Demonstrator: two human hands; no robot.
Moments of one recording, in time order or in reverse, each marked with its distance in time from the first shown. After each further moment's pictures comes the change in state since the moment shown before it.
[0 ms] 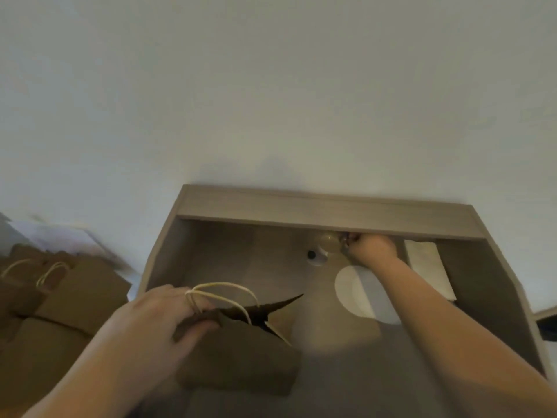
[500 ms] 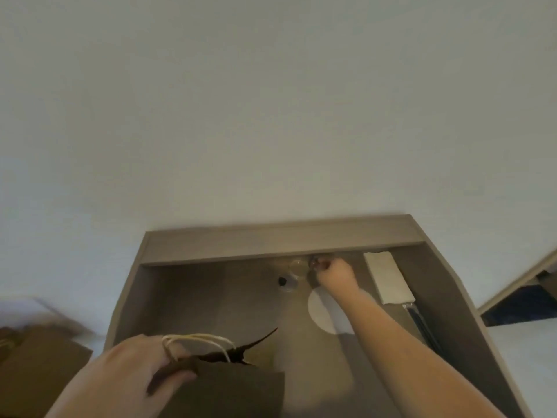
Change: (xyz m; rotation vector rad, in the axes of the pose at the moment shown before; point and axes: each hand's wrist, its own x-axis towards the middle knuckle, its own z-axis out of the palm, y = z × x) left_hand 0.017 -0.006 -0.010 -0.014 -0.110 0.056; right_hand -0.054 -0.003 0.003 0.441 0.000 0.168
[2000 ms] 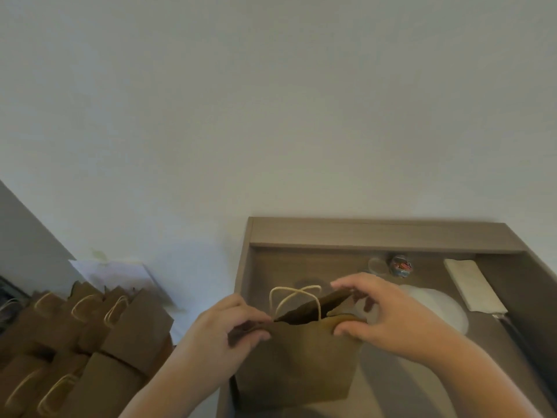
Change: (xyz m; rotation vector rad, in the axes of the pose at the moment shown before) left_hand -0.062 -0.077 -0.011 -0.414 0.103 -0.085; right_hand -0.262 -0.143 -0.027 -0.146 -0.298 -0.690
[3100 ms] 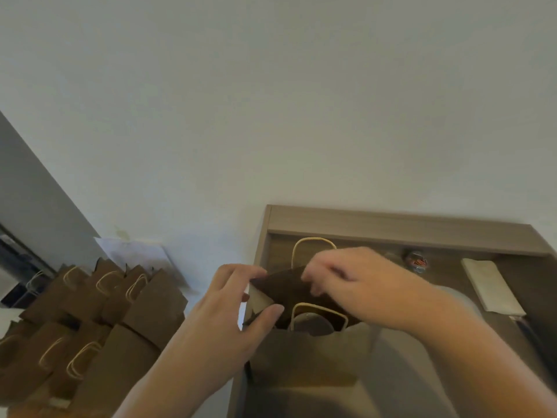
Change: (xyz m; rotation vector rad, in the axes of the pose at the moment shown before) left_hand -0.027 0.020 -0.015 0.114 0.087 -0.182; right_hand 0.019 -0.097 -0.009 -0.035 -0.110 -0.139
